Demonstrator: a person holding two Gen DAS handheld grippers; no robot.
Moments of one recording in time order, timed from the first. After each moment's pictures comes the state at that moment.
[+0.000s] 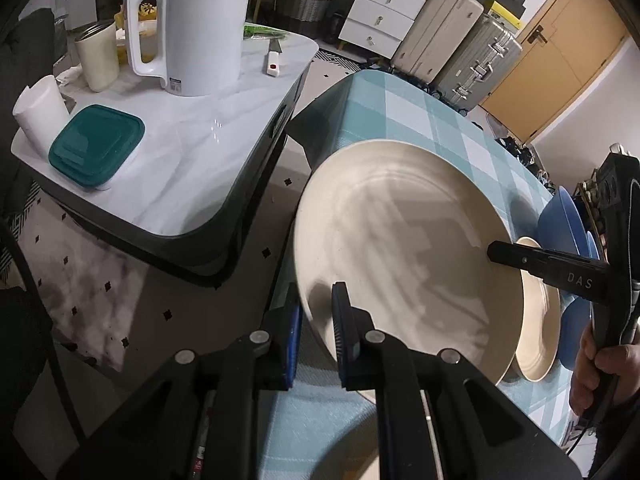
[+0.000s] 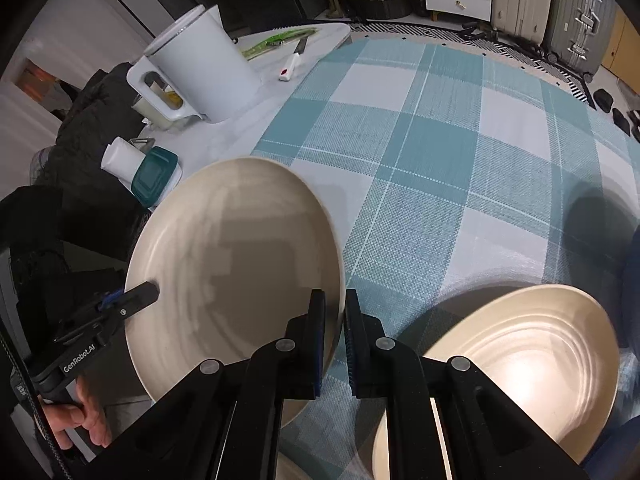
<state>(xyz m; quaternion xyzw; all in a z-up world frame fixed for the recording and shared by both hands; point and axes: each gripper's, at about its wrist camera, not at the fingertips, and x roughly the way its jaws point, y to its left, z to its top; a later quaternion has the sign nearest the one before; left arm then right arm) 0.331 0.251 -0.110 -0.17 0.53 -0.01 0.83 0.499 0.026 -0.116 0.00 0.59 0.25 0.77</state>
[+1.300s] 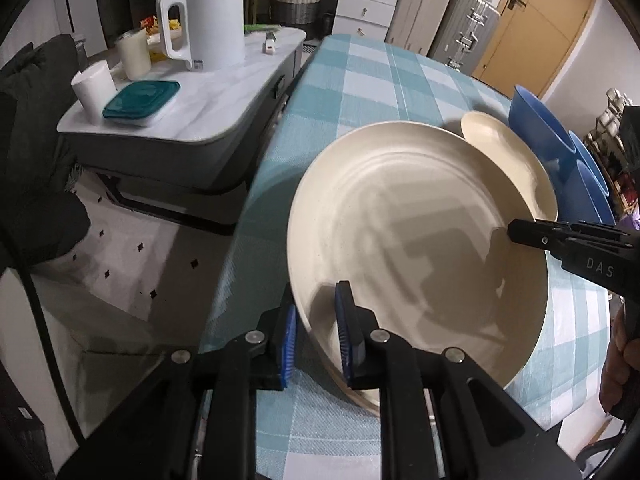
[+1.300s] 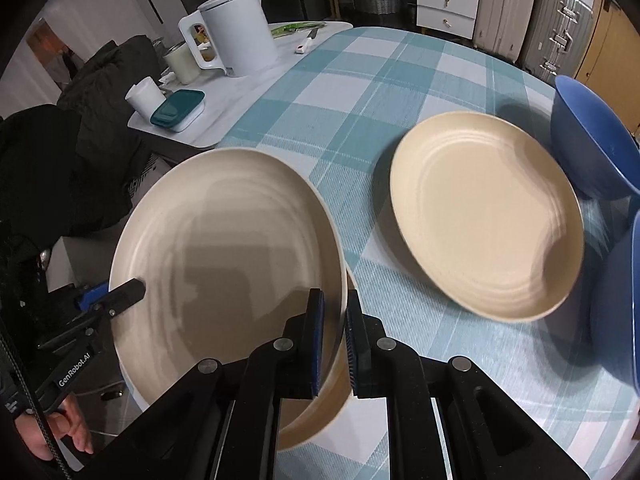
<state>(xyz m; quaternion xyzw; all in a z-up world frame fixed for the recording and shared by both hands) 0.166 0.178 -0.111 -0.10 0.52 0.01 0.85 0.299 -0.024 -0.109 -0.06 0.55 0.22 0.80</state>
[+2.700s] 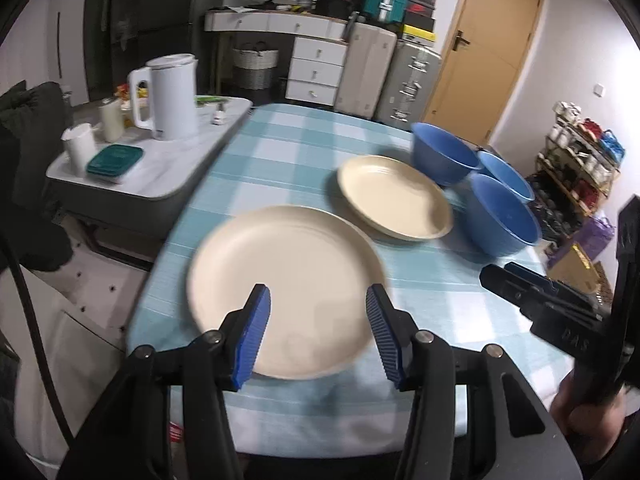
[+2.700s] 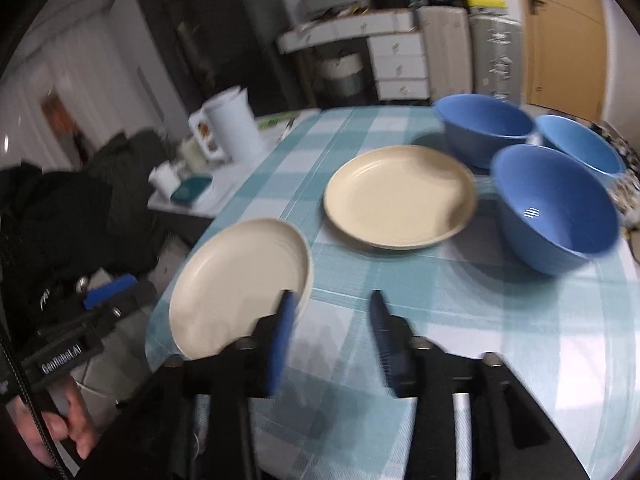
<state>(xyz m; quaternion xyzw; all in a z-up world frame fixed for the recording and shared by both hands) 0.090 0.080 -0.042 -0.10 0.40 -0.05 0.91 0.163 -0.155 -0.061 0.06 0.39 0.18 0.90</state>
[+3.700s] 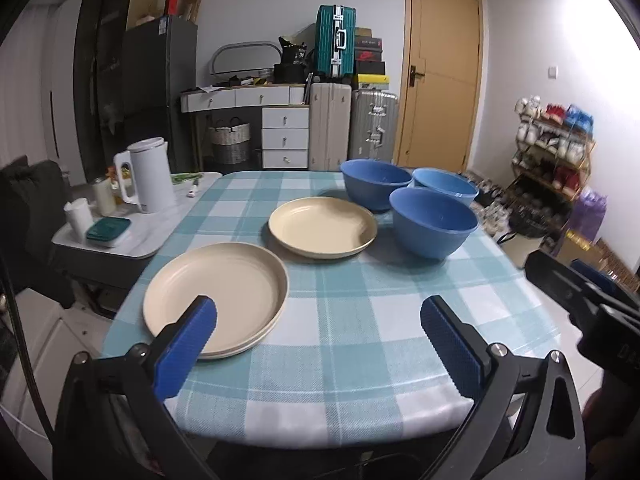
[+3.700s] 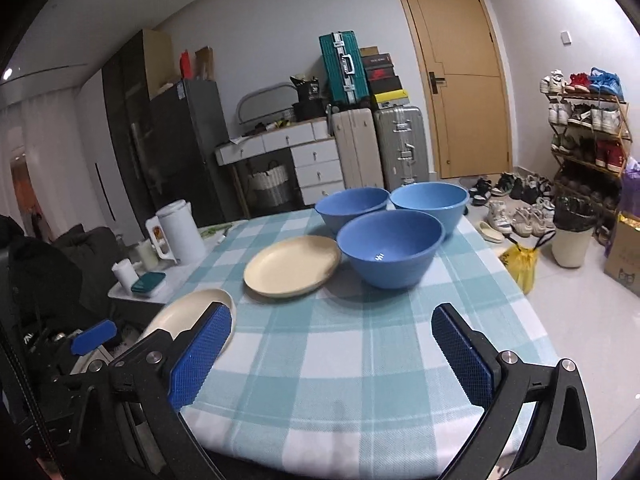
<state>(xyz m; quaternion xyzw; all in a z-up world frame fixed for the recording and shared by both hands) 0.009 -0.027 -0.024 -0.01 0.28 -0.04 0.96 0.012 -0.259 -0.031 0.09 0.23 0.05 0.97</state>
